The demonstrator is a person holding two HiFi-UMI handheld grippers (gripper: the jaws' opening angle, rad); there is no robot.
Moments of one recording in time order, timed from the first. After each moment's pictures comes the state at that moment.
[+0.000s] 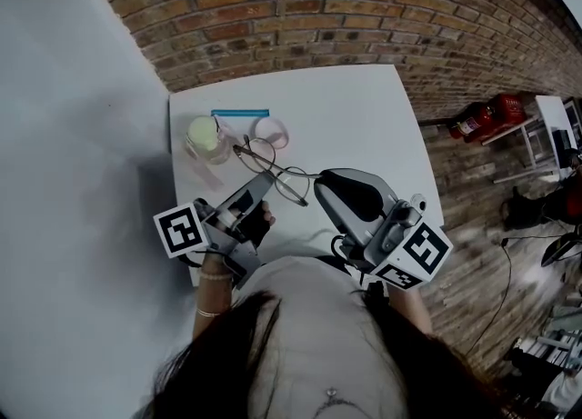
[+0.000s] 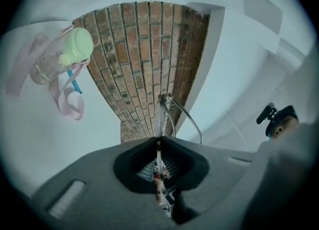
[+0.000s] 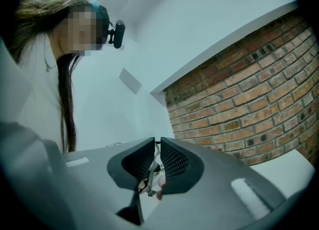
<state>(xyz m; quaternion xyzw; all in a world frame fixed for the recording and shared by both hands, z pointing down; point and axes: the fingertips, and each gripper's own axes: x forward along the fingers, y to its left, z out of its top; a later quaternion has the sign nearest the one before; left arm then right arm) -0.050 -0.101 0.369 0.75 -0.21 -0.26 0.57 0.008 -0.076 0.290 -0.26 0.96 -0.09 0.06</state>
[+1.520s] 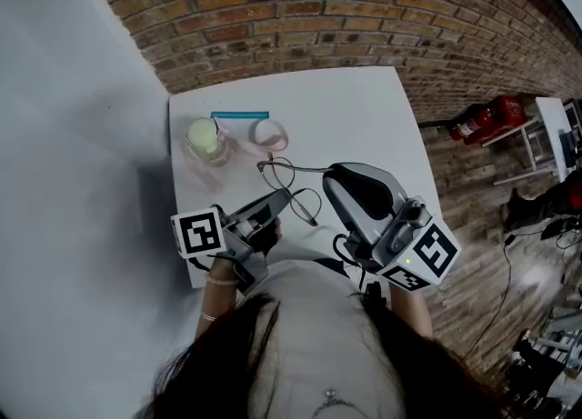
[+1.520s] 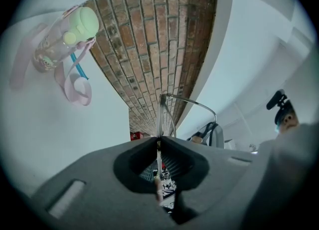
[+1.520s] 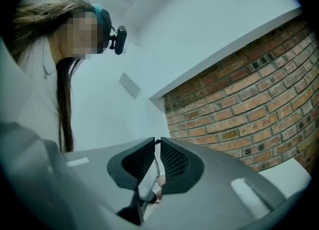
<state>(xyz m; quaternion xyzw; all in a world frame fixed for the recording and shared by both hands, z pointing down) -0.020 -0.082 0.403 0.74 -0.19 -0.19 0.61 0.014 -0.085 0.269 -0.27 0.96 -0.07 0.08</state>
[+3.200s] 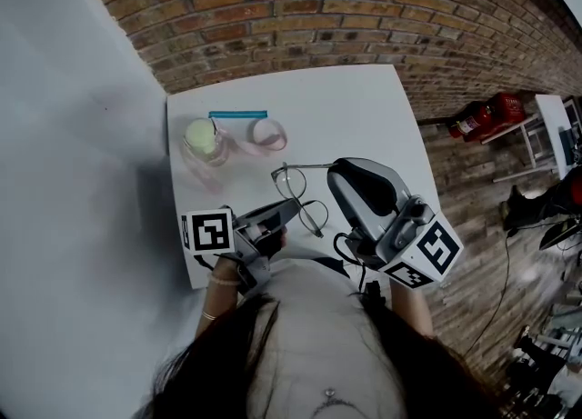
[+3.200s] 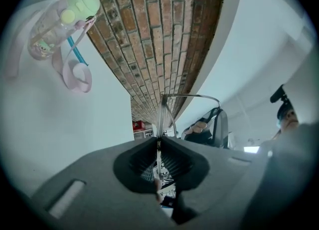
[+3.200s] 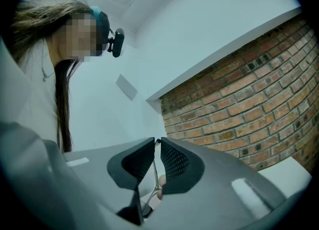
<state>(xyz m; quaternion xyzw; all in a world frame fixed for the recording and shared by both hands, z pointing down) 0.000 -0.066 0.423 0.75 -0.16 -0.12 0.63 0.023 -0.092 0.268 -0.29 0.95 -0.07 0.09</state>
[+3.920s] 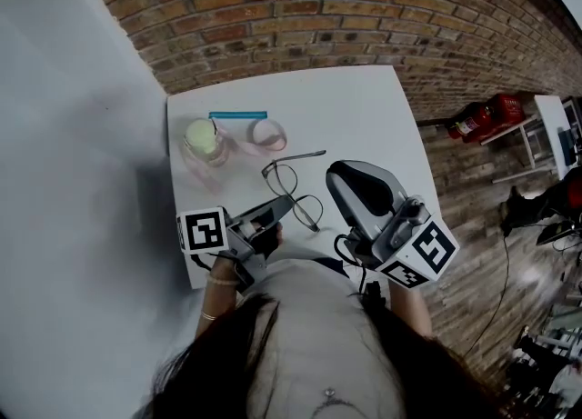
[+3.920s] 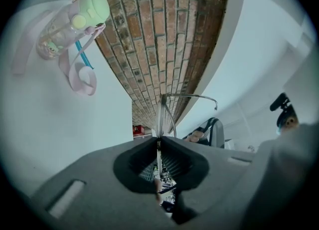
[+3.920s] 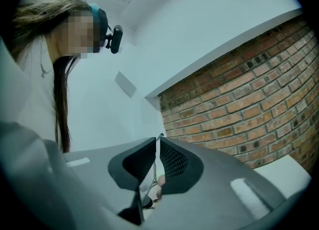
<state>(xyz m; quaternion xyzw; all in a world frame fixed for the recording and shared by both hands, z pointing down) -0.008 -0.073 0.416 0.73 -0.17 -0.17 0.64 0.024 -0.092 0.277 -0.30 0.95 -0.08 0.08</state>
